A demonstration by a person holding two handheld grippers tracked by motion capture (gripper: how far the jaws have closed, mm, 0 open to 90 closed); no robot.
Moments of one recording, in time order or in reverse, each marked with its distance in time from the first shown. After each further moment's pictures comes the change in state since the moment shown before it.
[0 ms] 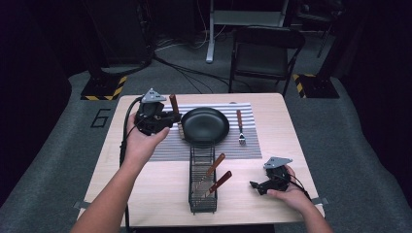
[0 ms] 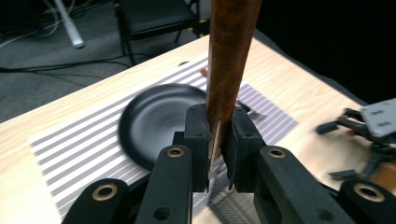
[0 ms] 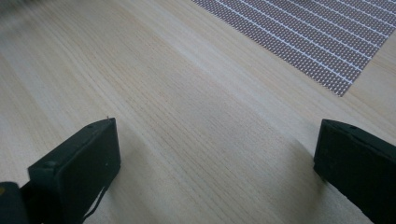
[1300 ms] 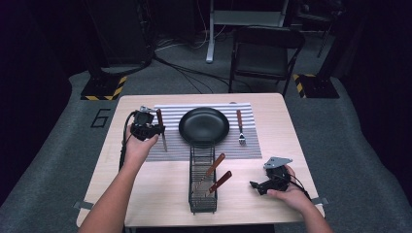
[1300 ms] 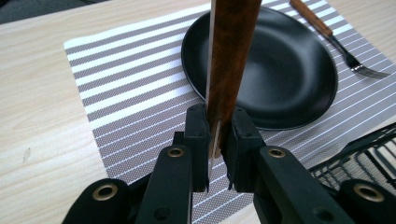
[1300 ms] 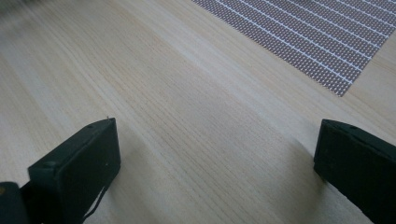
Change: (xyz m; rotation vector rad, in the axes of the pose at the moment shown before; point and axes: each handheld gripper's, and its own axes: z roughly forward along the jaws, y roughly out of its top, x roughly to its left) left arm 0.080 -0.079 0.074 0.175 0.131 -0.148; right arm 0.000 0.000 0.000 0.000 0.000 0.000
